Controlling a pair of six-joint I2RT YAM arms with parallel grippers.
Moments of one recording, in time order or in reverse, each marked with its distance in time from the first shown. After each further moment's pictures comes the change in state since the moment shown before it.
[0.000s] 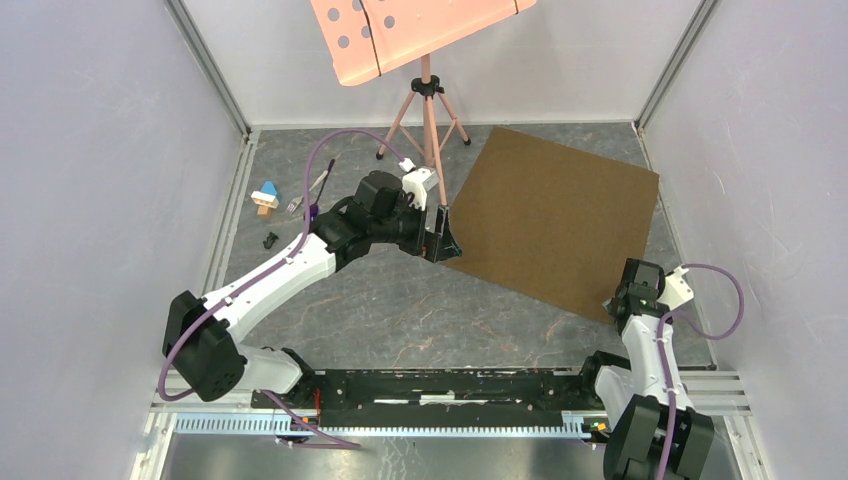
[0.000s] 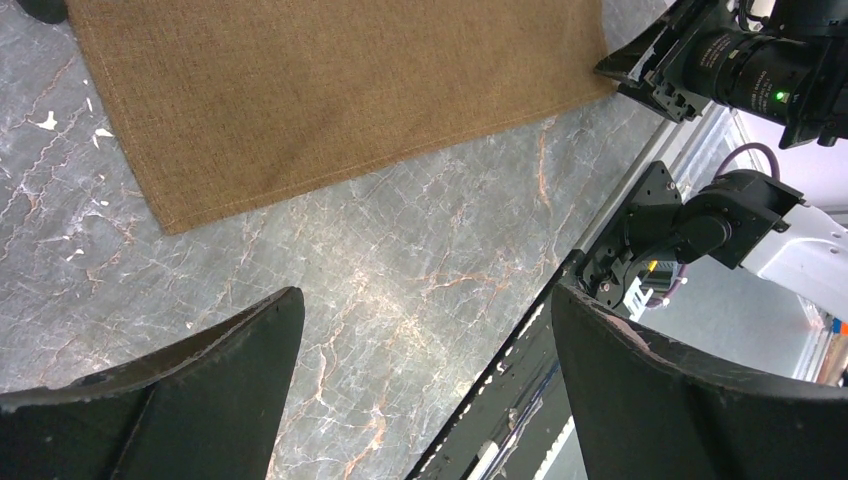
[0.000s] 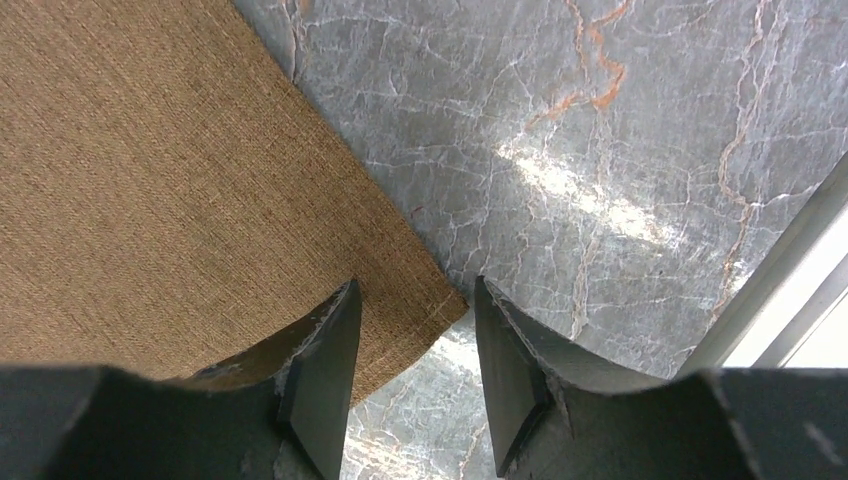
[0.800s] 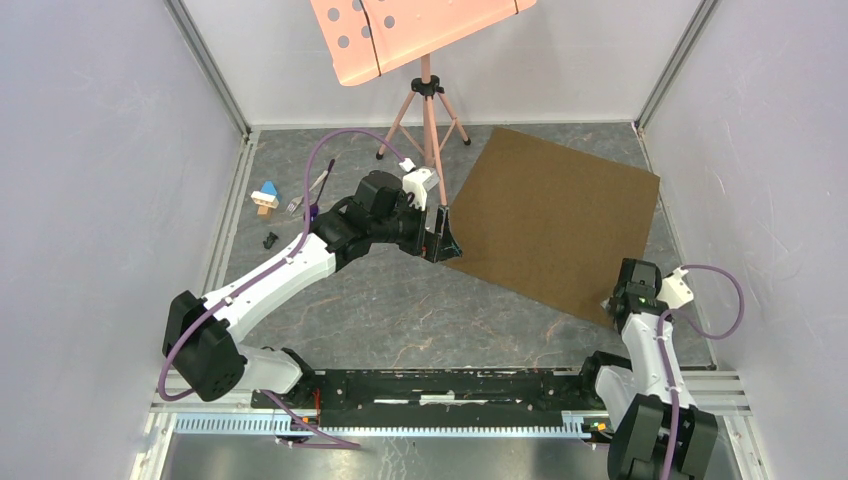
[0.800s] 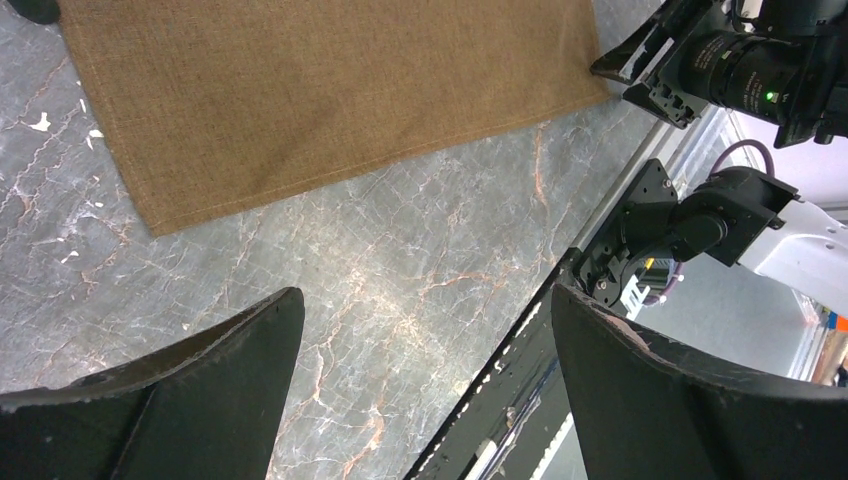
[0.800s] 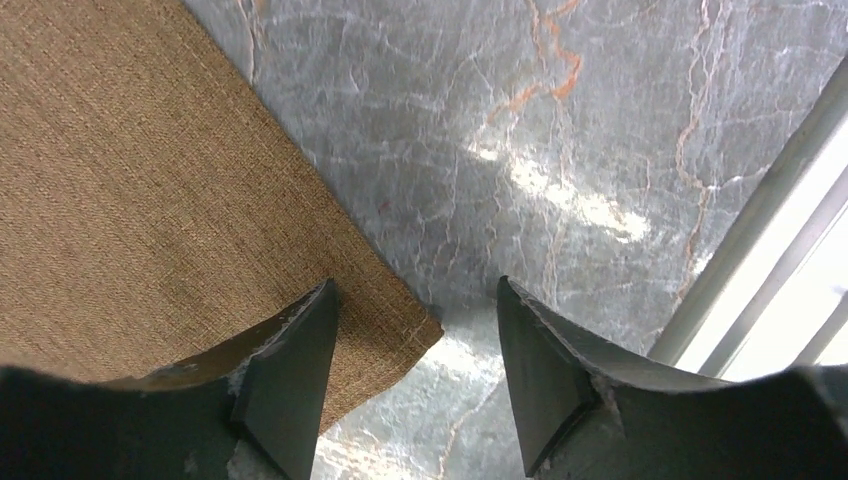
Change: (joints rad) left arm 0.002 0.000 0.000 0.002 0.009 0.001; right arm 0.023 0.023 0.005 -0.018 0.067 0.039
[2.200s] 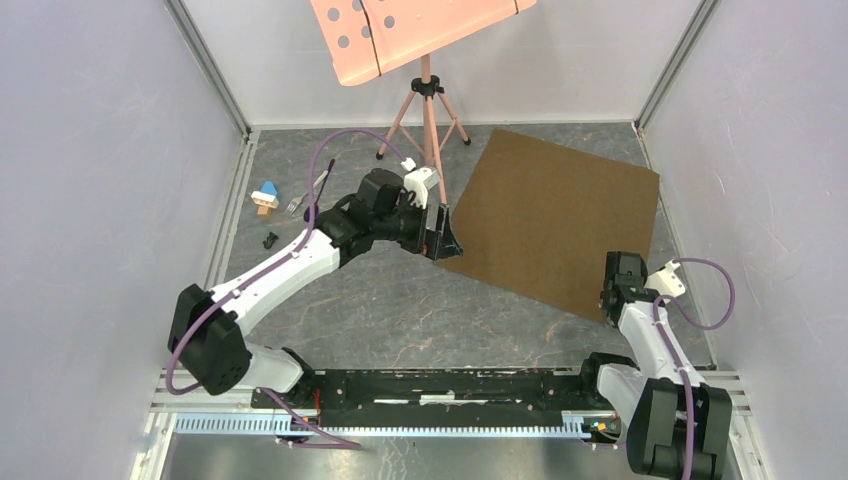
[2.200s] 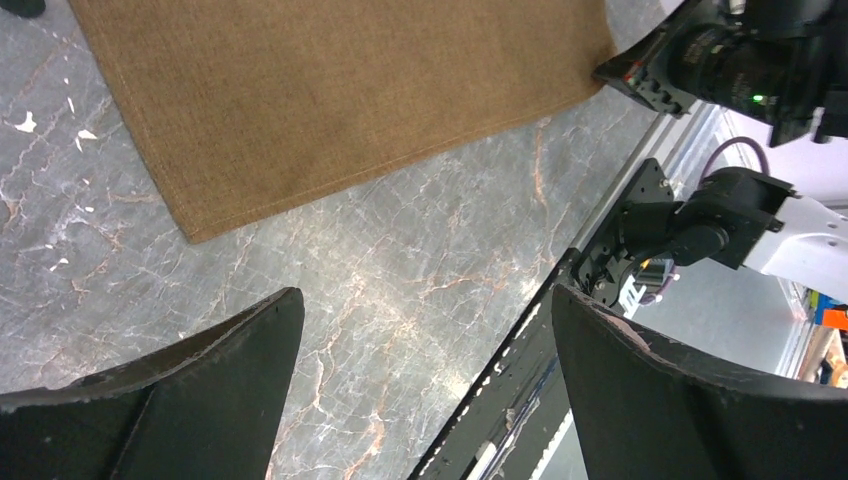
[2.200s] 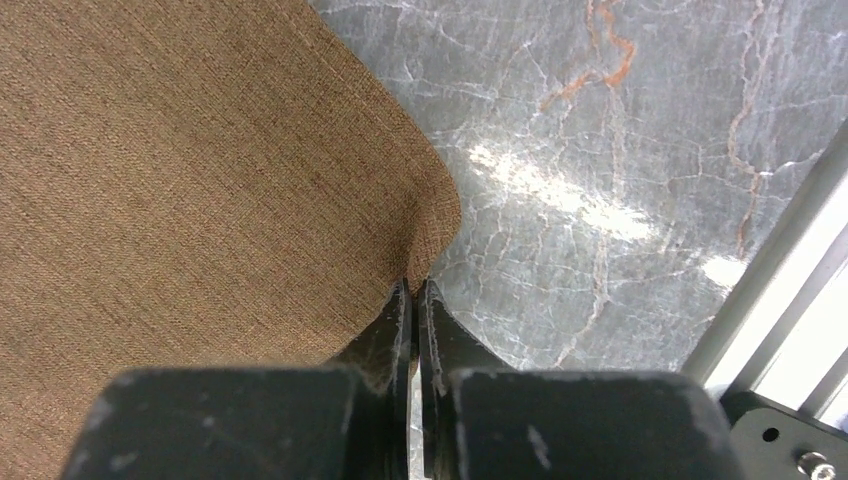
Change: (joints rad) left arm 0.021 0.024 0.000 0.025 0.042 -0.002; right arm 0.136 0.100 0.039 -0.010 0.075 0.151
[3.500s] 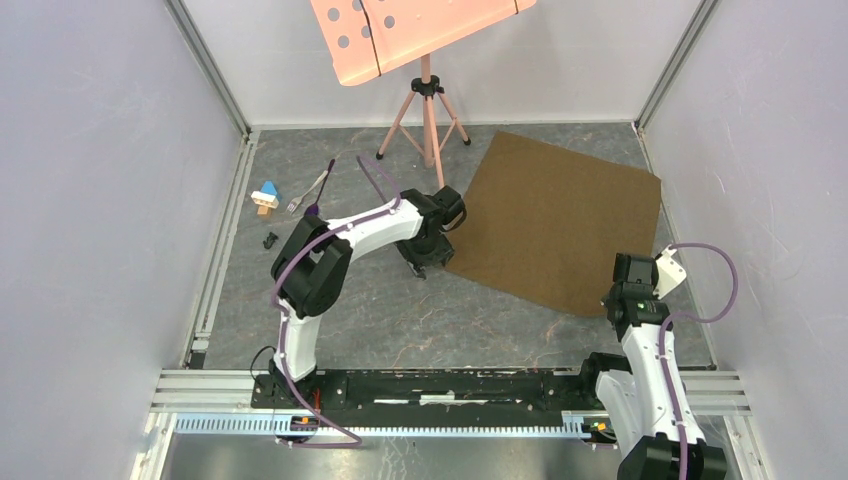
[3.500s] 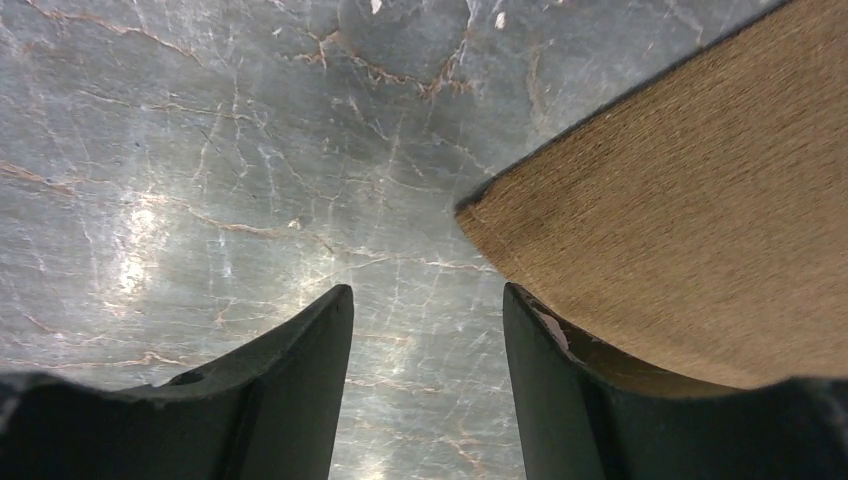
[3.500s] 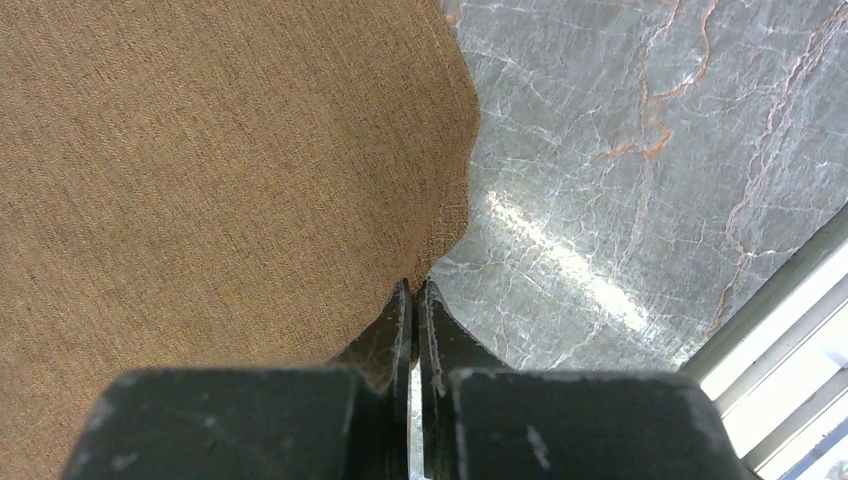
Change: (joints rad) left arm -0.084 0.628 0.377 -0.594 -0.576 -0.946; right arm 0.002 -0.247 0.029 -0.056 -0.098 -0.264
